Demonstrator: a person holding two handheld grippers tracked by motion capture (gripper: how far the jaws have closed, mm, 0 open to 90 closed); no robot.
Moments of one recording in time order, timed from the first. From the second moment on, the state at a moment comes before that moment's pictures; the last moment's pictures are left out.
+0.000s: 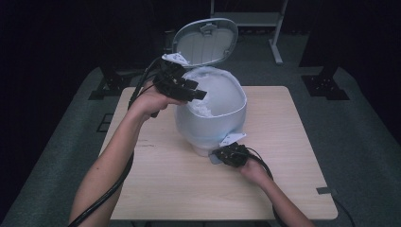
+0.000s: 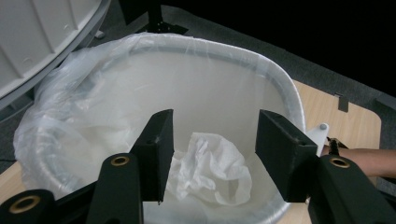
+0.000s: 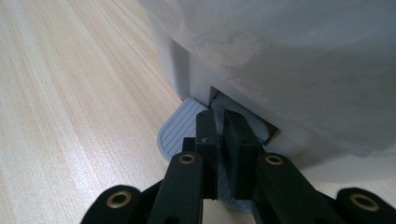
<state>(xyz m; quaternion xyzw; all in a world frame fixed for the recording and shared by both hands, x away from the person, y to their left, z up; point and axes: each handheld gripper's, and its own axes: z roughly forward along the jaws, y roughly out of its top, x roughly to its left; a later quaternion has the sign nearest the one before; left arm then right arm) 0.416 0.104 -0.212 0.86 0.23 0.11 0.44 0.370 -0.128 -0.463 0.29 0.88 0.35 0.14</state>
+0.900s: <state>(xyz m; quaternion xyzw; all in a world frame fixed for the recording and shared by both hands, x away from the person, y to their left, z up) 0.378 0.159 -0.237 0.84 0.25 0.12 0.47 0.359 -0.136 -0.458 0.31 0.87 0.35 0.17</state>
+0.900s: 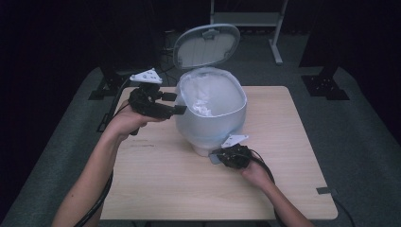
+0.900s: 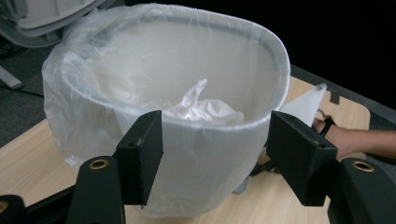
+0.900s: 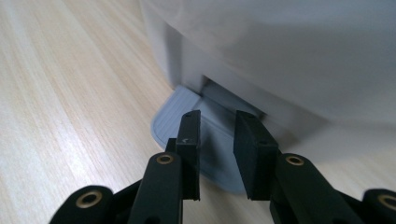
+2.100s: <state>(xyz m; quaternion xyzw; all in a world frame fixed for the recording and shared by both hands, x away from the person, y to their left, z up) 0.342 0.204 -0.307 0.84 0.27 0.13 0.46 0.334 -0.226 -0.435 0.36 0.84 0.39 0.13</state>
